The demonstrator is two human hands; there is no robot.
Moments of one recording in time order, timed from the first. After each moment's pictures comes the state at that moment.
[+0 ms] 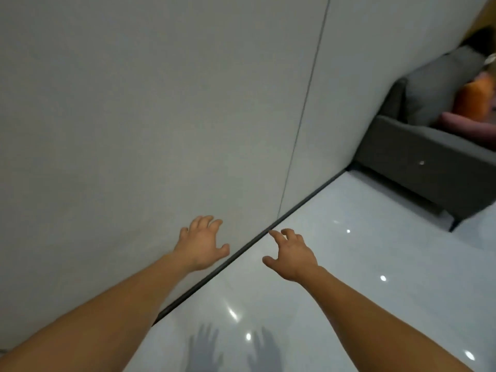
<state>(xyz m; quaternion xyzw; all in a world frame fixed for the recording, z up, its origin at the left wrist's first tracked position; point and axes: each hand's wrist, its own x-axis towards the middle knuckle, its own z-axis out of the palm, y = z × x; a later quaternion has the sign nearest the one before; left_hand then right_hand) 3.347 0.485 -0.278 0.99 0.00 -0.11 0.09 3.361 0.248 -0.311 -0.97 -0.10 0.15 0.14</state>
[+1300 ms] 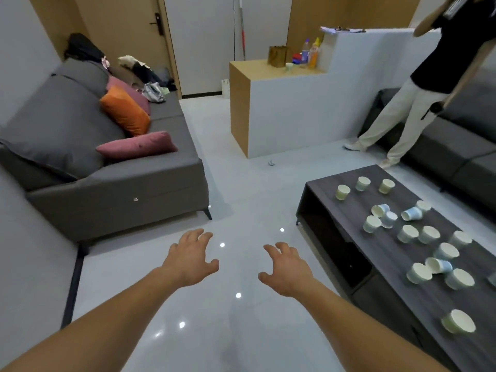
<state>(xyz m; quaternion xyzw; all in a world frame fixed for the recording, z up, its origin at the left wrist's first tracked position) 3.675 -0.405 -0.269 0.82 -0.56 -0.16 0.03 3.451 -0.504 -0.306 -0.85 0.48 0.08 0.19</state>
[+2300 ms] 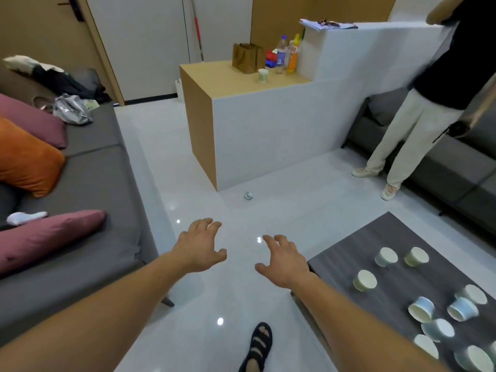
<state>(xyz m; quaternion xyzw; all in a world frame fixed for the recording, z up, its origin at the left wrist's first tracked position) 3.881 -1.041 -0.287 0.73 -0.66 -0.18 0.00 3.658 -1.087 -0.322 -0.80 0.55 0.06 0.22</state>
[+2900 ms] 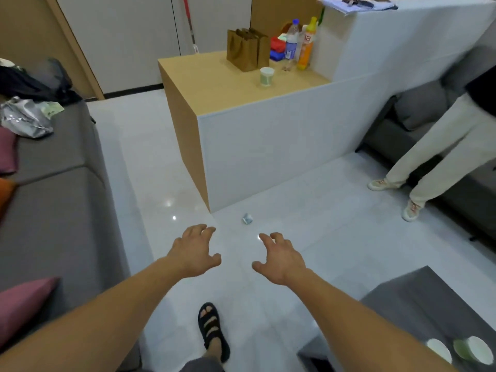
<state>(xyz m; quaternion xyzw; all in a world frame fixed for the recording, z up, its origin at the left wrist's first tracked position) 3.978 -1.391 -0.325 0.75 -0.62 -0.24 -0.03 3.755 -1.447 -0.347 -0.80 0.55 0.11 0.24</state>
